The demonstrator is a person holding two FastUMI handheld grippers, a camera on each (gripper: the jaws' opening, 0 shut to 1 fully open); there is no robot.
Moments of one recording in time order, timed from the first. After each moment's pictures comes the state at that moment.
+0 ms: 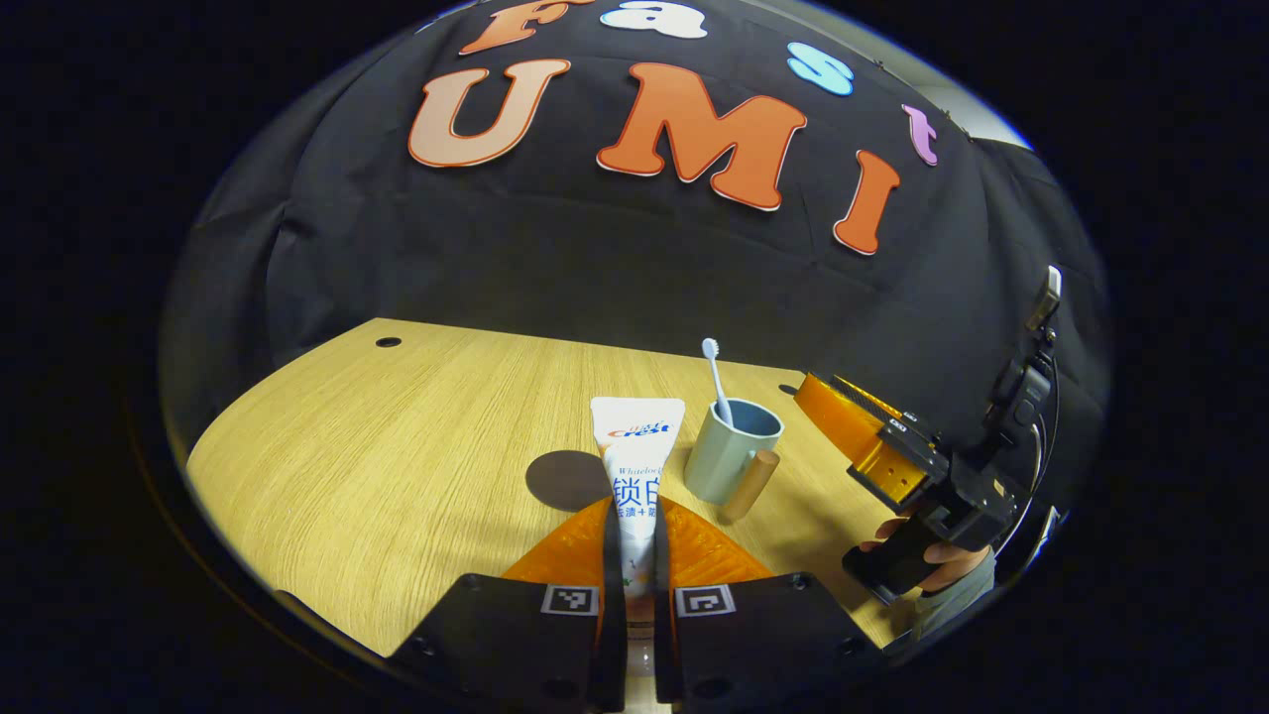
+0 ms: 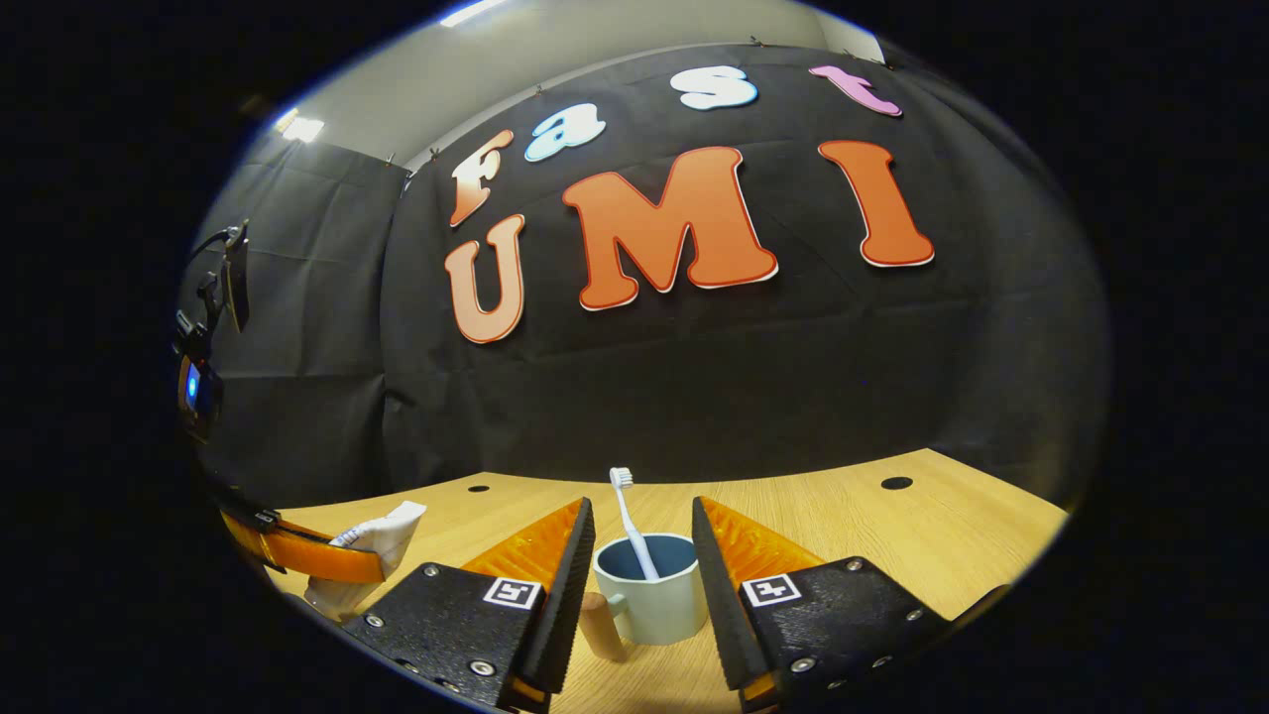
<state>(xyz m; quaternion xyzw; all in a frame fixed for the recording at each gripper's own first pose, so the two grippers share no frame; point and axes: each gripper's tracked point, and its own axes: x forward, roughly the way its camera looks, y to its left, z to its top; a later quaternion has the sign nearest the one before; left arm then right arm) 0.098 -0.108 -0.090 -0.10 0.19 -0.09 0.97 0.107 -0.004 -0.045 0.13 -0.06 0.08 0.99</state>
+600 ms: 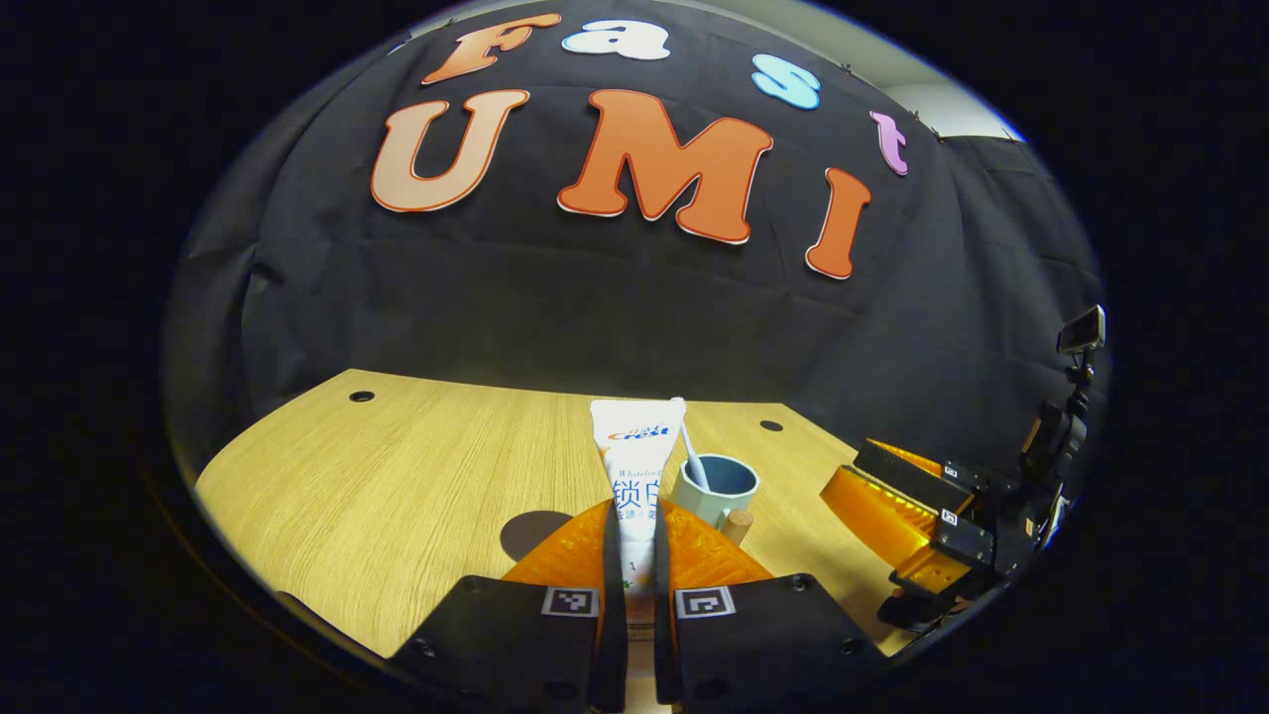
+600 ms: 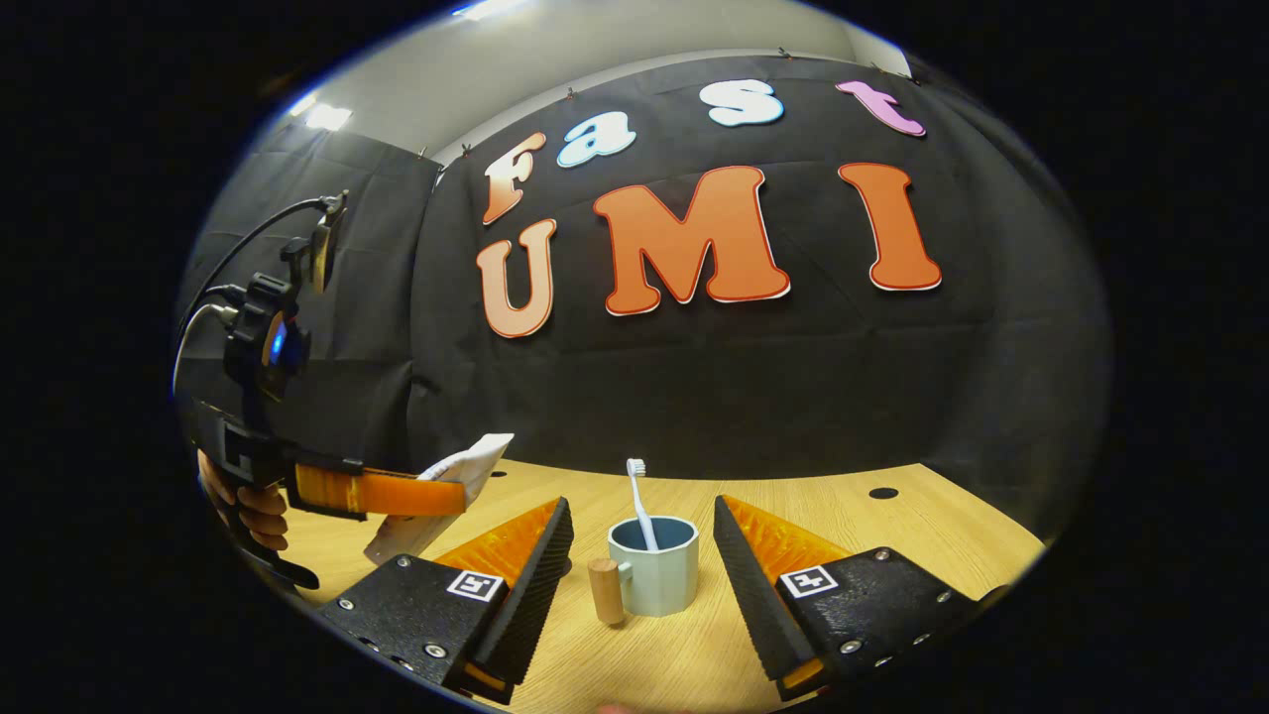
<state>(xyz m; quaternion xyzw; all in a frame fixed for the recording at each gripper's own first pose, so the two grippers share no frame) 0.143 -0.140 -0.046 -0.08 0.12 -0.12 0.98 0.056 -0.012 -0.043 0.10 -0.05 0.11 0.99</state>
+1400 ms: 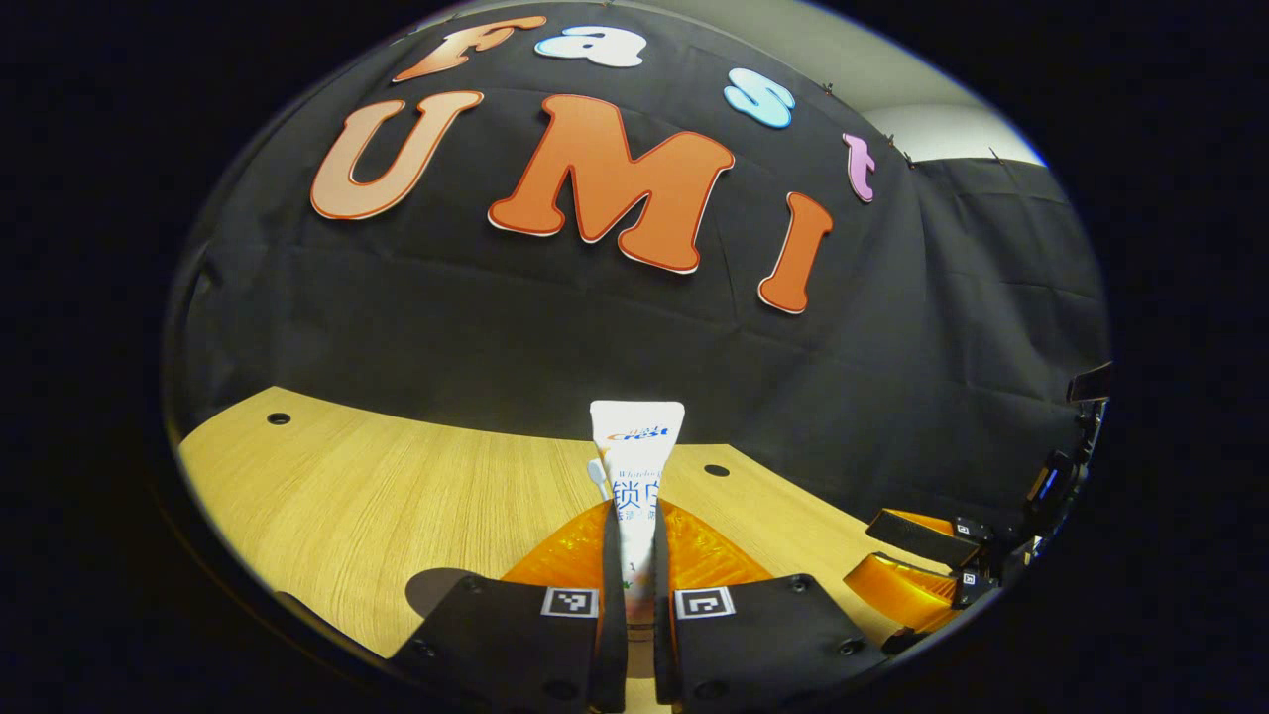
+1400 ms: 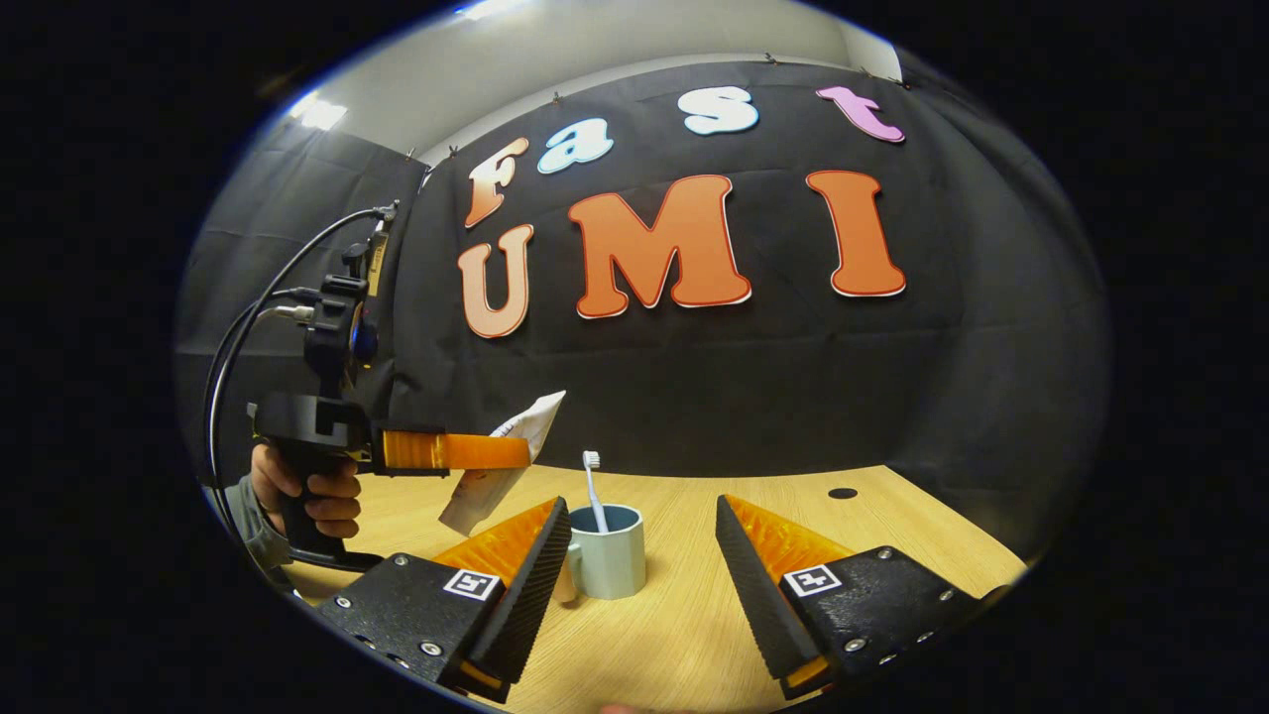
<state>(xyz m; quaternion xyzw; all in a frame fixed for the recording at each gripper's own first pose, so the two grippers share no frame) 0.211 -0.195 -0.026 -0.11 0.06 -0.19 0.97 0.030 -0.057 -0.049 0.10 -0.05 0.07 0.99</state>
